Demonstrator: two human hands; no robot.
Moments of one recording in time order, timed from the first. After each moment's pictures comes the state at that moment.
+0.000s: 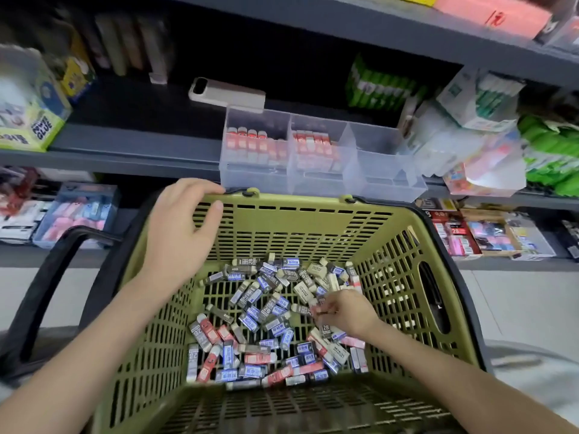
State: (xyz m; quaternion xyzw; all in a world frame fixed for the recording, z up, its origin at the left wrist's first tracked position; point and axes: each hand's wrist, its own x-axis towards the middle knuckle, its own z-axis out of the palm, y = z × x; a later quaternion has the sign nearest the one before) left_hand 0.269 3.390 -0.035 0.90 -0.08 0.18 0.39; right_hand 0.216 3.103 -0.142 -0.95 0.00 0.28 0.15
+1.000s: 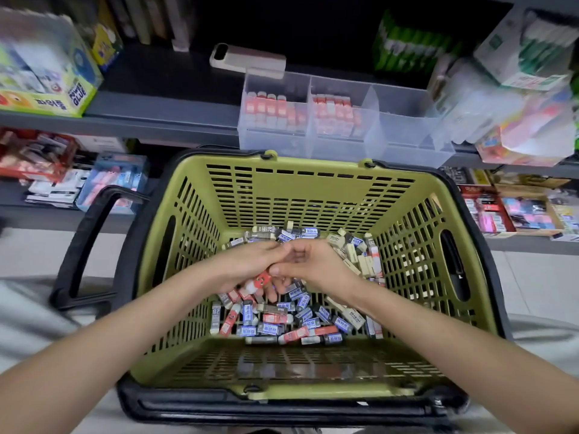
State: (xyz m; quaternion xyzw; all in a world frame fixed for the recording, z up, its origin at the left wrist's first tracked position) left_hand 0.219 3.346 -0.070 0.73 -0.01 -0.46 0.51; right_hand 0.212 3.182 -0.102 -0.73 -0.09 0.30 0.61
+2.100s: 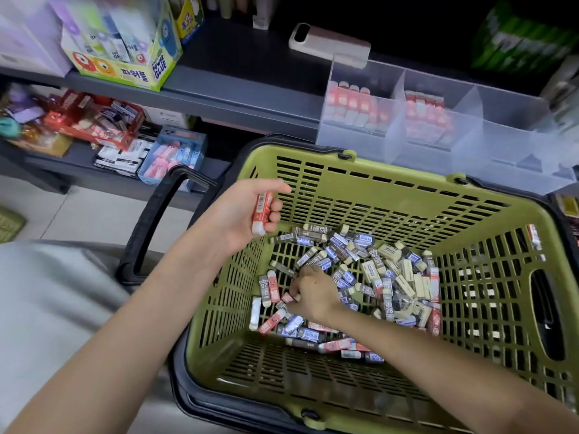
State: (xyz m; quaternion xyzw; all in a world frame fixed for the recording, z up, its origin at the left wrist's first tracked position) left_hand 0.255 3.423 -0.048 0.54 0.22 -0.24 0.78; right_hand 0.208 3.256 -0.208 -0.93 -0.21 0.27 0.09
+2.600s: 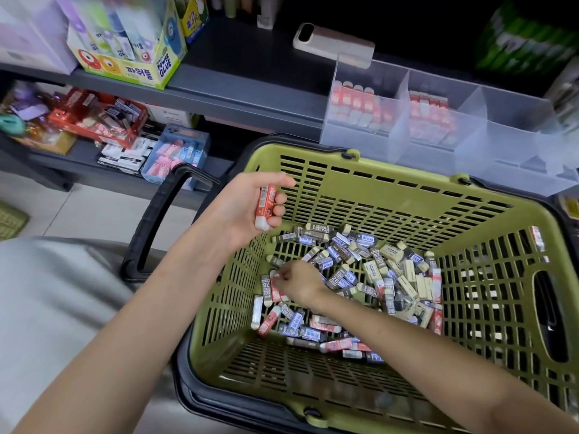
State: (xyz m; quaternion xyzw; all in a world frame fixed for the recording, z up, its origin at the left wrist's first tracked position) left_hand 0.254 3.424 -0.041 0.50 0.22 -0.23 0.80; right_hand 0.223 3.288 -0.196 -0.90 -0.08 0.35 0.26
